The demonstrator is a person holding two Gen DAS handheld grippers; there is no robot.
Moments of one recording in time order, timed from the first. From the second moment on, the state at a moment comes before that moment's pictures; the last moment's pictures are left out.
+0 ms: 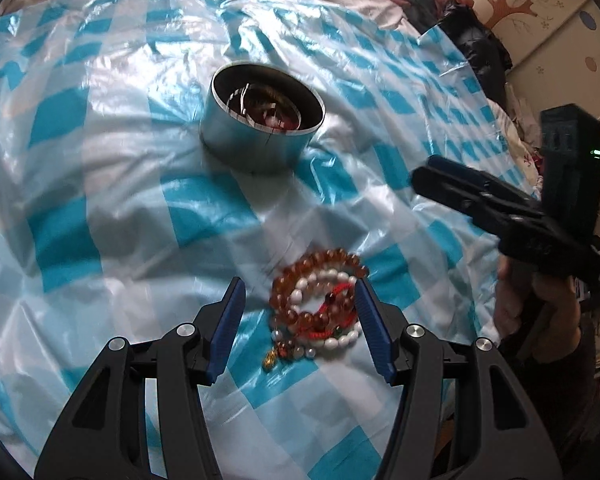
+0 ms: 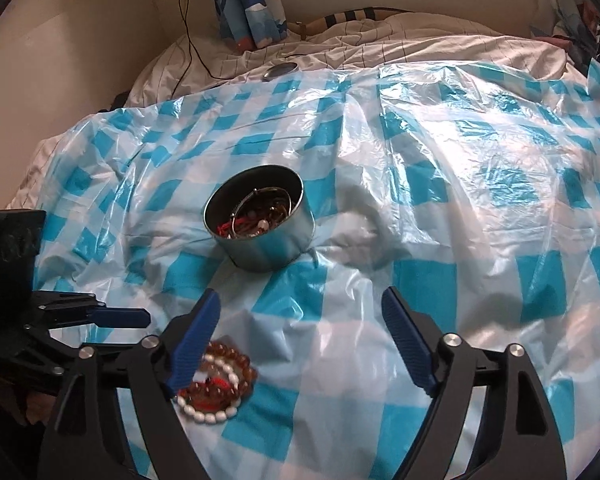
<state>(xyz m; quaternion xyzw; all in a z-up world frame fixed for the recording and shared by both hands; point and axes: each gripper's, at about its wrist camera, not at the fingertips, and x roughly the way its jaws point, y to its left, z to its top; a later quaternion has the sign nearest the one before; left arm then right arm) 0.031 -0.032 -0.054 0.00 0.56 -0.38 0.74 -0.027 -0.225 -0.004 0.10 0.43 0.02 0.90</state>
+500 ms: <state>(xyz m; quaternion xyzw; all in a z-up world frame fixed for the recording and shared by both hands) 0.033 -0.057 -0.080 -0.01 0.59 -0.37 0.72 -0.036 -0.238 -0.002 0.13 0.43 0.03 0.89</state>
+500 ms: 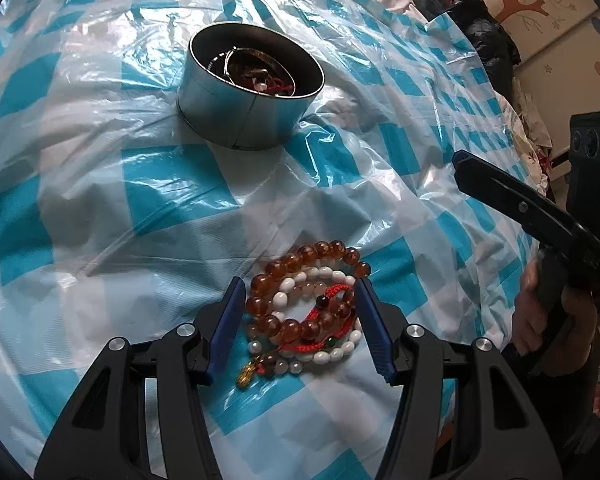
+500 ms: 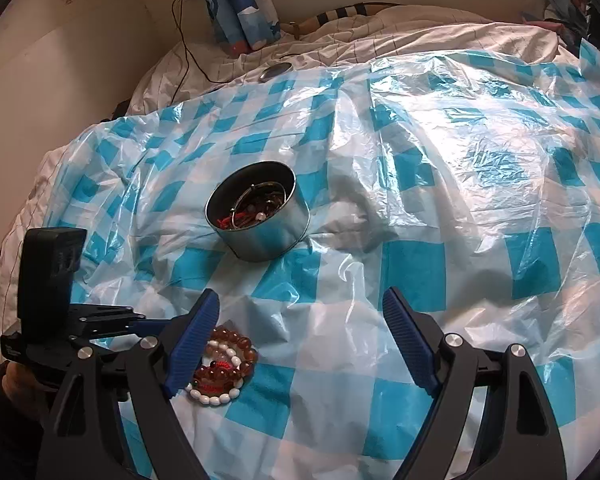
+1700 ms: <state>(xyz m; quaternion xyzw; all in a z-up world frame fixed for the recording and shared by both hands) 0.082 0.015 -0.071 -0.08 0.58 -0.29 0.76 -0.047 -0.139 -0.040 -0.05 0.49 0.16 0.86</state>
